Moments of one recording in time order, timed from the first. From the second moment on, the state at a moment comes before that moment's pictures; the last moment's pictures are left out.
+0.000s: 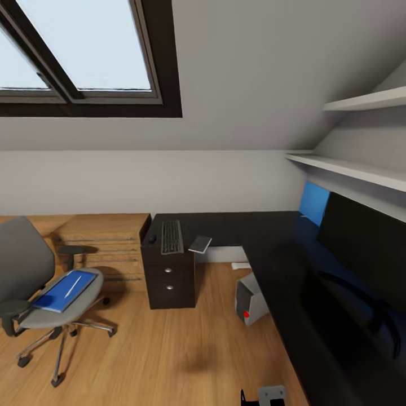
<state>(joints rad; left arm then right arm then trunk) 0.01 0.05 -0.38 -0.64 0.51 -0.22 0.44 -0.40 0.13 0.30 0.01 -0.10 -0.59 -0.24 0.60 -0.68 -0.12</state>
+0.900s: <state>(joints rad) 0.01 0.05 -0.38 -0.64 0.51 -0.22 0.44 -0.40 0.12 0.30 0.02 -0.10 -0.59 -0.24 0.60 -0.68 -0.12</state>
